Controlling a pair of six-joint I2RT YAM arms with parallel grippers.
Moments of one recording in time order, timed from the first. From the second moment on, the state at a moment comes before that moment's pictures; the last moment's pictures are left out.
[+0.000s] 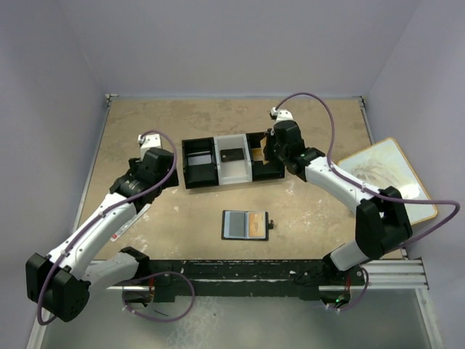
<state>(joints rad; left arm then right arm) -0.45 1.06 0.87 -0.64 -0.52 -0.46 0.50 1.51 1.07 -0.15 0.16 0.30</state>
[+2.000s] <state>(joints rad) -0.45 1.04 0.85 -0.58 -0.64 -0.41 0.44 1.67 1.08 0.02 -0.15 -0.78</state>
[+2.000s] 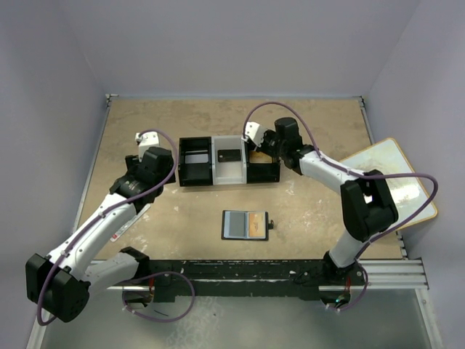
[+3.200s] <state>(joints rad) -0.45 1.03 0.85 -0.58 -0.64 -0.41 0.43 1.89 1.16 0.02 -0.20 -1.02</state>
